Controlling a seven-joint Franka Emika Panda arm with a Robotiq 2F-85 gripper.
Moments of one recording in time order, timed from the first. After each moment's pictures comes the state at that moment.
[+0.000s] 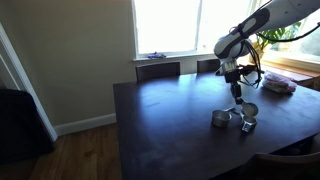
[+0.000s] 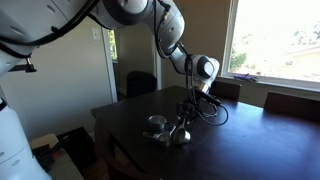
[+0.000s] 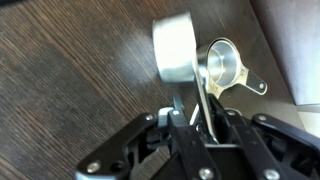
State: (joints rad) arm -0.28 0.93 0.04 -1.34 -0.05 1.64 -1.03
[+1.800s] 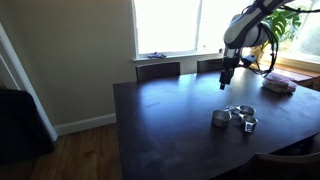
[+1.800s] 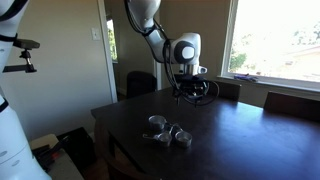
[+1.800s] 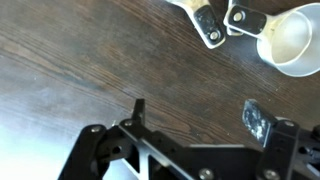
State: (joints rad) arm -0.21 0.53 0.01 -1.87 -0.03 2.40 -0.53
